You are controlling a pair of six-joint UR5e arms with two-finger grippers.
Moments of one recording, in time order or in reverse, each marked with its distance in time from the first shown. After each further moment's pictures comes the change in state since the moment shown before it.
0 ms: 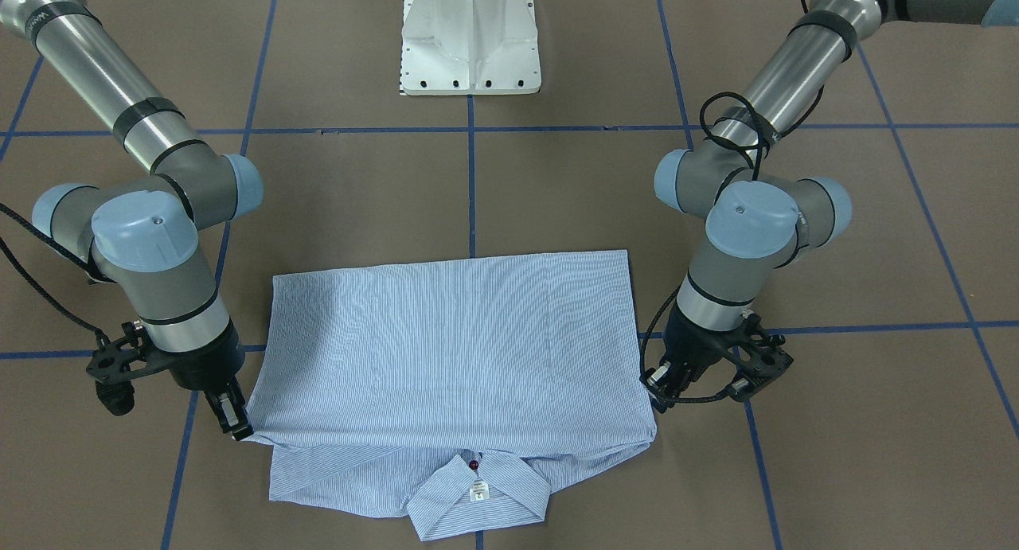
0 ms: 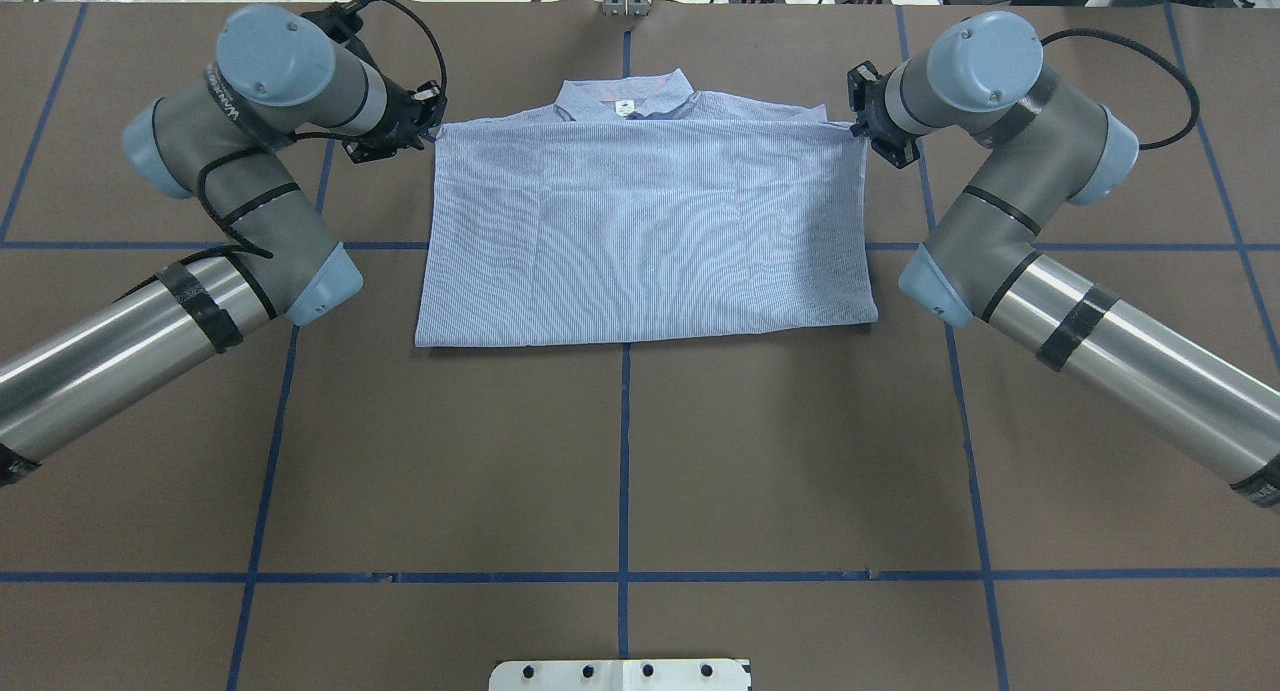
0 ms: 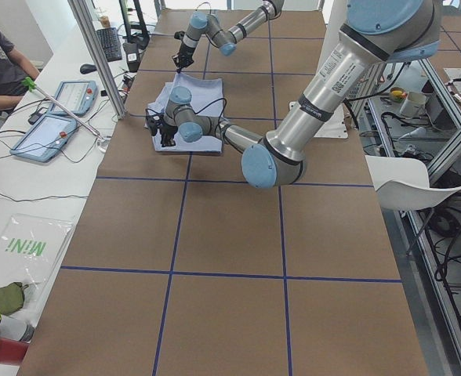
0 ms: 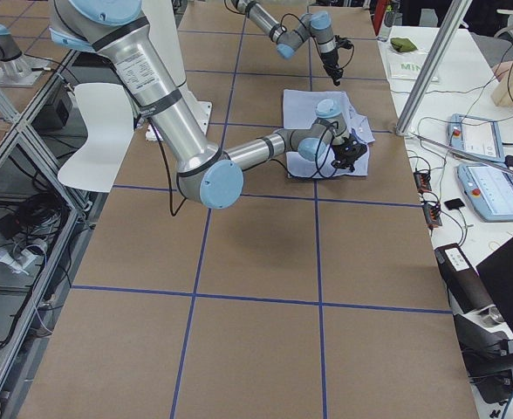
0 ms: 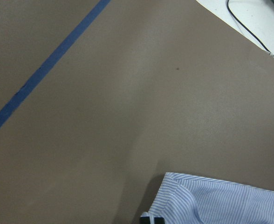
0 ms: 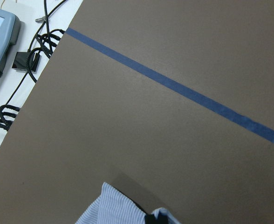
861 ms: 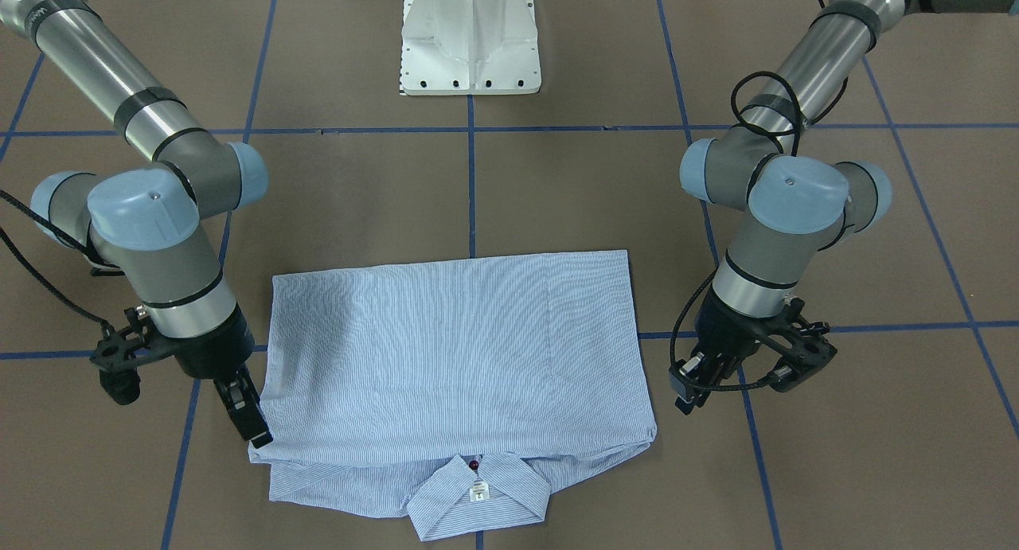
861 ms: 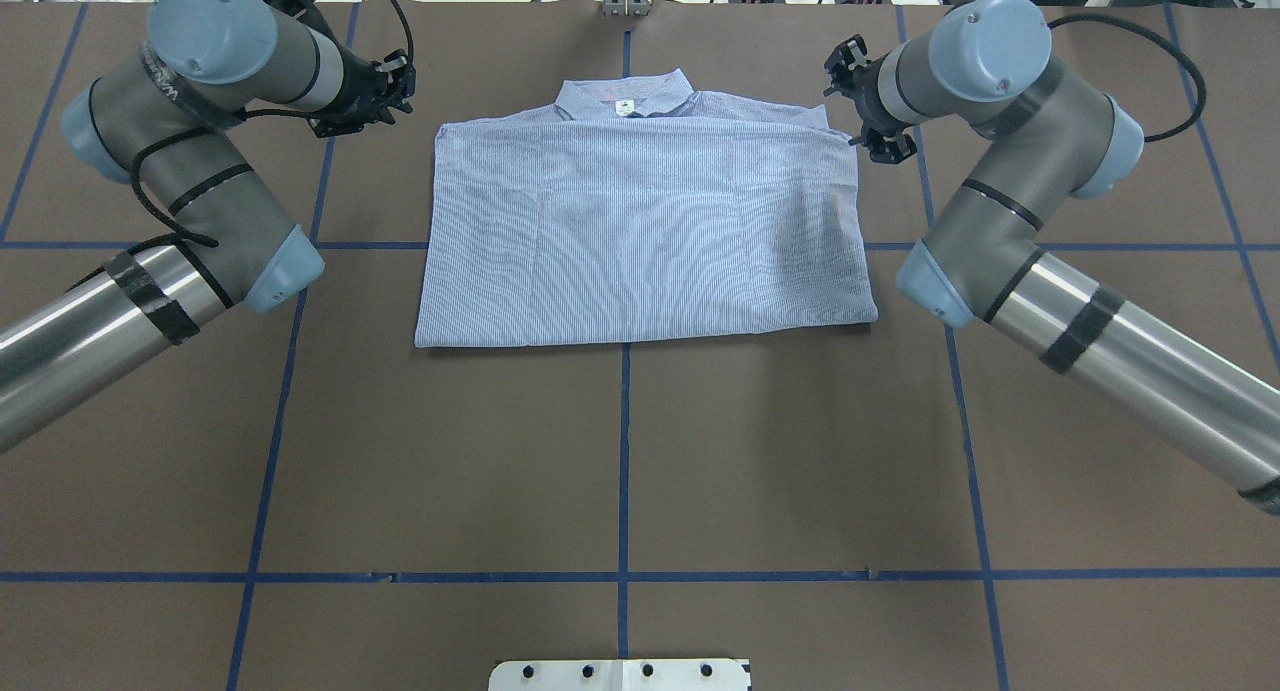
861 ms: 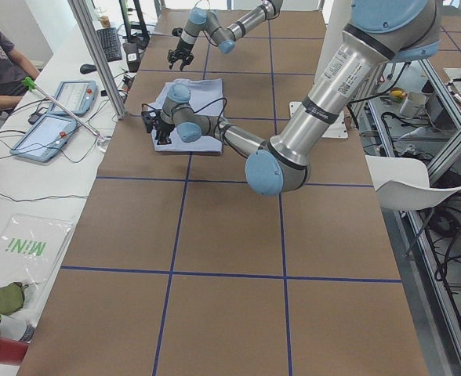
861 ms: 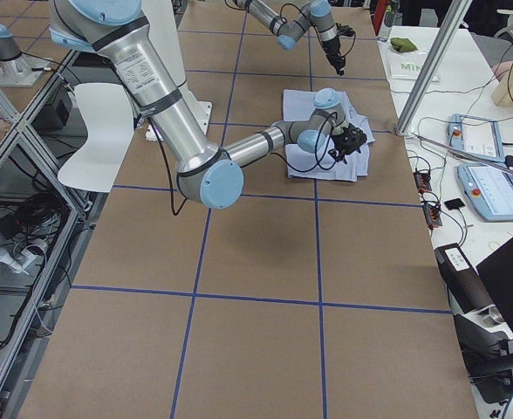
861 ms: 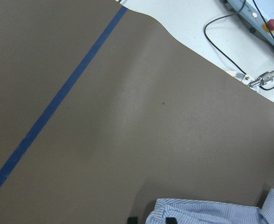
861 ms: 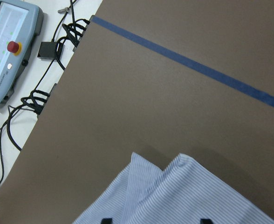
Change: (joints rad) left arm -0.039 0.060 -0.109 -0.001 -0.009 0.030; right arm -0.021 -0.067 0.160 -0.007 0.024 0.021
